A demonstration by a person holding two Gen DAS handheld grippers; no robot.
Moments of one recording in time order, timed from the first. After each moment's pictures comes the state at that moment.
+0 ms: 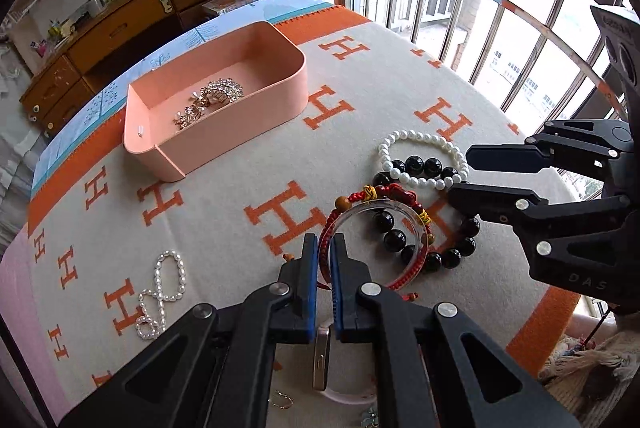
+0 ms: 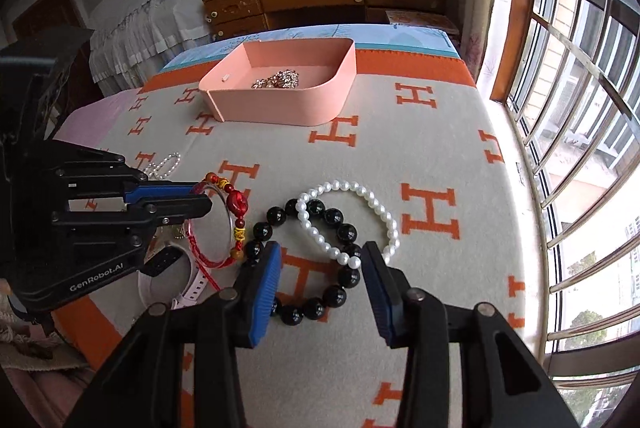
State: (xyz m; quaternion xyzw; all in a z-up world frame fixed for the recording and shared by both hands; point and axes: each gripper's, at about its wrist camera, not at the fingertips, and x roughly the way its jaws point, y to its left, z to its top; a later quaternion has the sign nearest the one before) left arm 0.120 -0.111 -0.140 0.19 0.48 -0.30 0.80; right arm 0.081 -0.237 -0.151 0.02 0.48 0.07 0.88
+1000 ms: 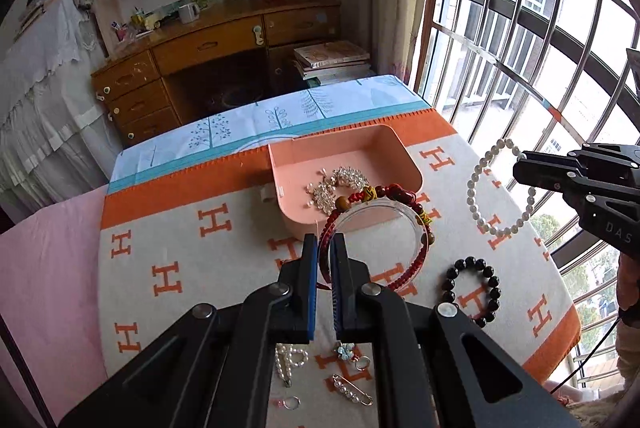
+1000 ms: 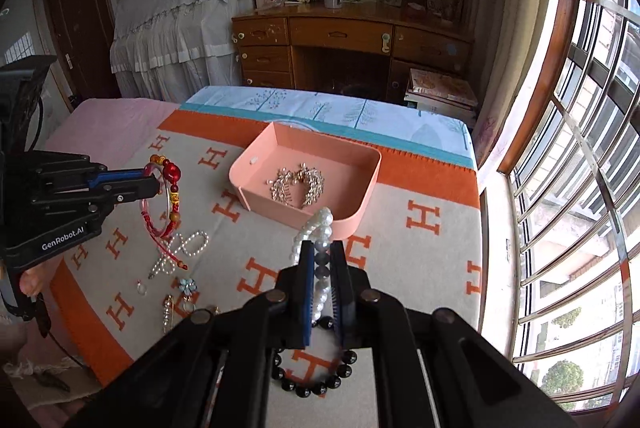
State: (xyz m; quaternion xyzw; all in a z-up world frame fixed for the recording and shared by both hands) left arm 0.170 -0.030 -0.032 0.11 0.42 -0.21 0.88; right arm 0.130 -0.216 -0.037 -0.03 0.42 0.09 0.90
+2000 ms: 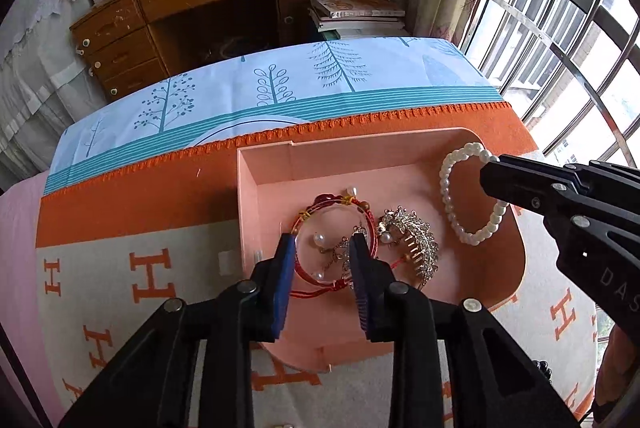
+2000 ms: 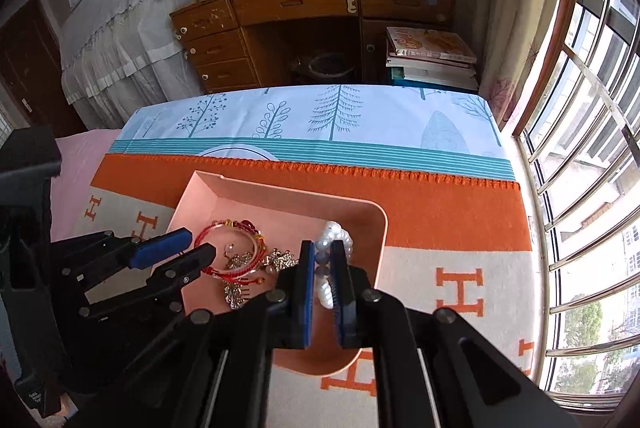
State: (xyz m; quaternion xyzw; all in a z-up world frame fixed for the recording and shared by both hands) left arm 0.324 -0.090 -0.154 0.08 0.52 -0.18 0.83; right arm 0.300 -0.215 -0.116 0.05 0.49 0.03 0.87
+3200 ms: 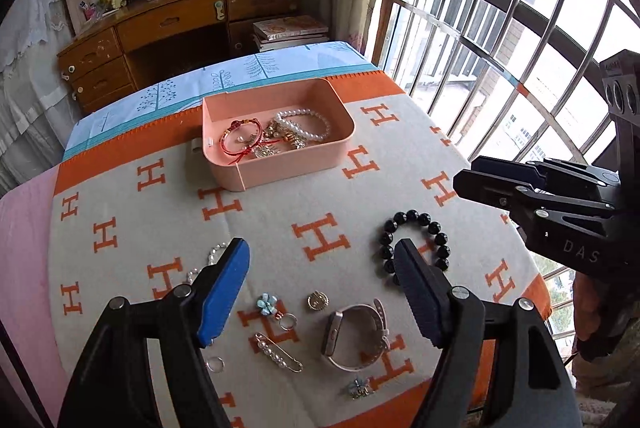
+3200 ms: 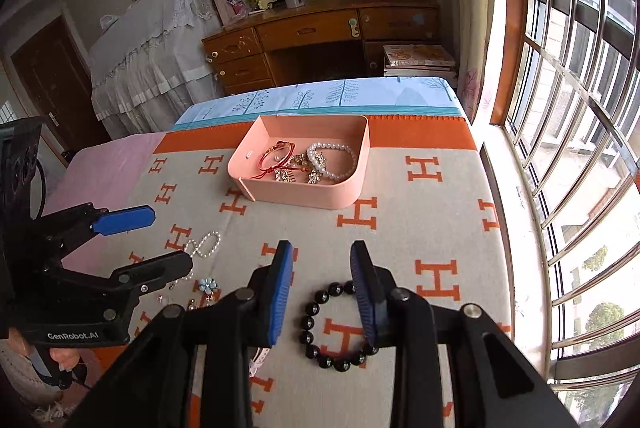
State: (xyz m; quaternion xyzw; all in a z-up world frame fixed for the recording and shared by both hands) left arm 0.113 -0.059 -0.077 0.09 0.46 -0.28 0.84; right arm 0.097 -0.222 -0.068 0.07 0.44 0.05 0.89
